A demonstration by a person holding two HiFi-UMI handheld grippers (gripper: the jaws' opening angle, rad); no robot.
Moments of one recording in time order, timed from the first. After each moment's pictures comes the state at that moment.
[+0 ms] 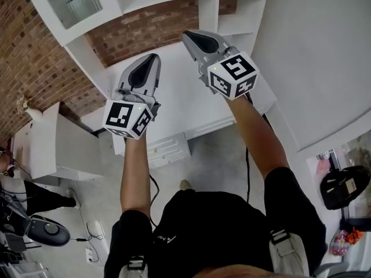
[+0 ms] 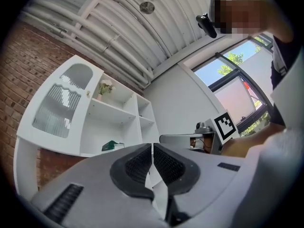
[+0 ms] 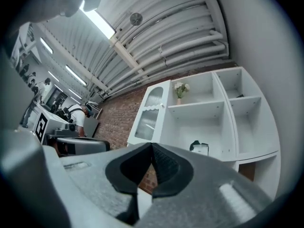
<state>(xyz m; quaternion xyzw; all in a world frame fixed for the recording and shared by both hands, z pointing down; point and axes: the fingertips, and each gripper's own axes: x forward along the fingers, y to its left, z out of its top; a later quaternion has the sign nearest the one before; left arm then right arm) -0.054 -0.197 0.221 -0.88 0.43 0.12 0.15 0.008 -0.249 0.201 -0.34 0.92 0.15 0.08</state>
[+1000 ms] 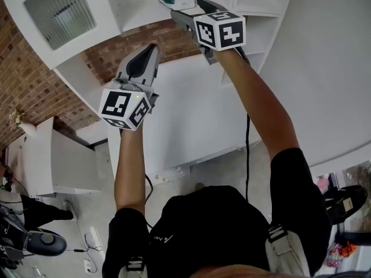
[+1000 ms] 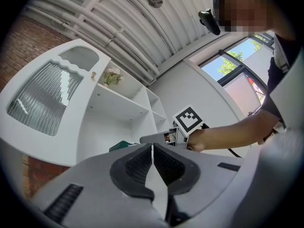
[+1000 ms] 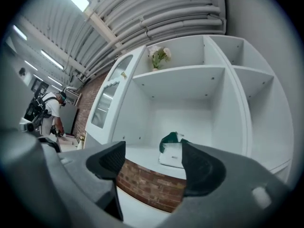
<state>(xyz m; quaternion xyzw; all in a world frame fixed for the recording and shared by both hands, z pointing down) -0.091 -0.382 0.194 -0.88 0.44 0.12 0.17 -0.029 -0.517 0.153 -0.43 0.90 0.09 -0.01</state>
